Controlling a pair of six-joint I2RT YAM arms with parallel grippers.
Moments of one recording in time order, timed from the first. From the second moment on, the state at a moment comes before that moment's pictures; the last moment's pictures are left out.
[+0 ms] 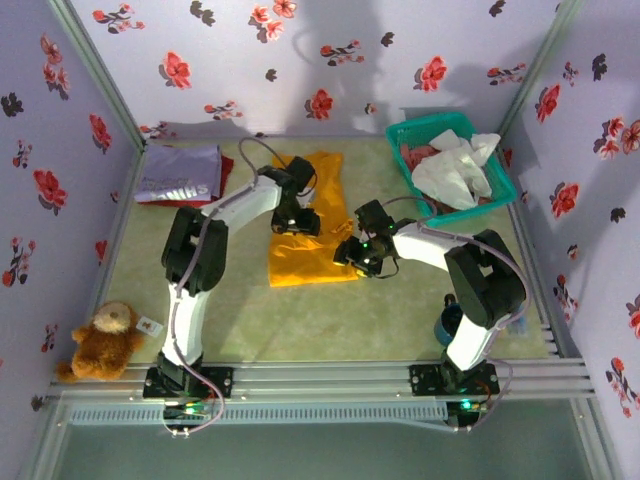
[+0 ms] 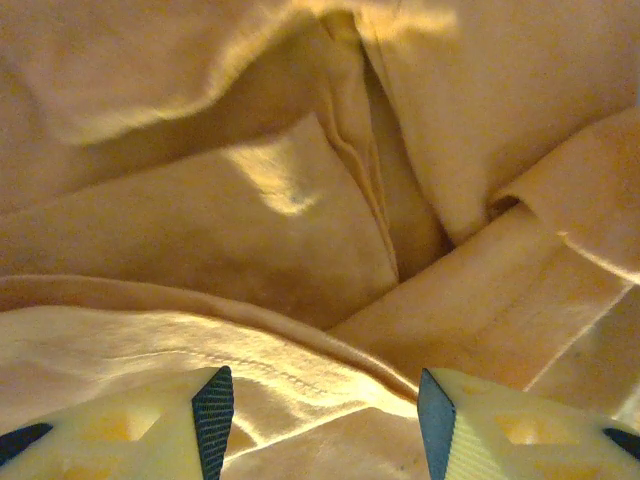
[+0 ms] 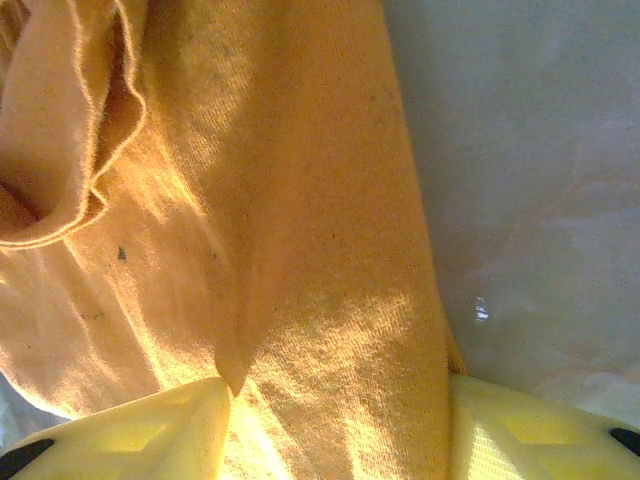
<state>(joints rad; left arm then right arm) -0.61 2.13 1.73 -0.97 0.14 -0.33 0.56 1.74 0.97 -0.40 -0.38 0.85</state>
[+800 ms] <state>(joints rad) -0.65 2.15 1.76 -0.99 0.20 -0.10 0.56 1.74 0.97 -0.40 -0.38 0.85</state>
